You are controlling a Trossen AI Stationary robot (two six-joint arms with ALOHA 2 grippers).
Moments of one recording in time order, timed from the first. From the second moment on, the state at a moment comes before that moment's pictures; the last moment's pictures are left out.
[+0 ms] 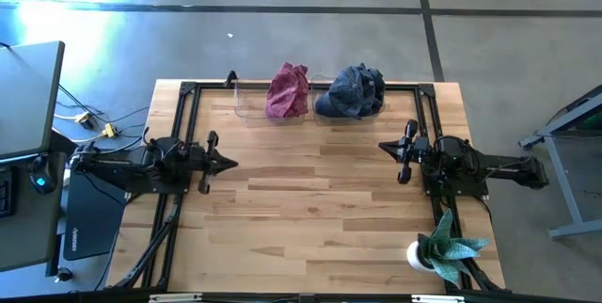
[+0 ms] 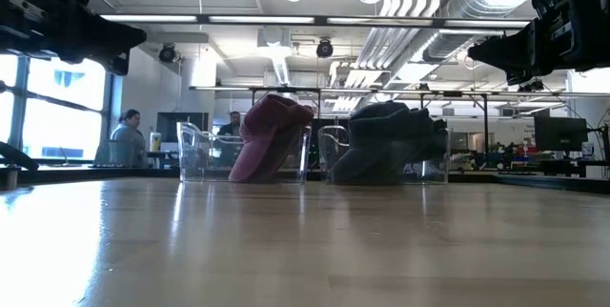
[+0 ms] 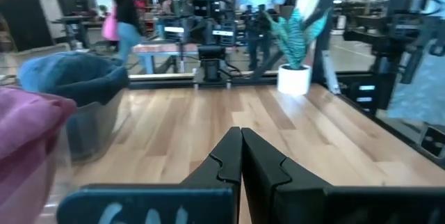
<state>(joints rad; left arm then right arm) -0.05 0.01 0.01 0.01 0.01 0.02 -0.09 0.01 0.01 0.05 0.14 -0.05</state>
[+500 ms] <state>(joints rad) -0.04 0.01 0.01 0.01 0.01 0.02 -0.09 0.01 0.01 0.05 0.14 -0.05</state>
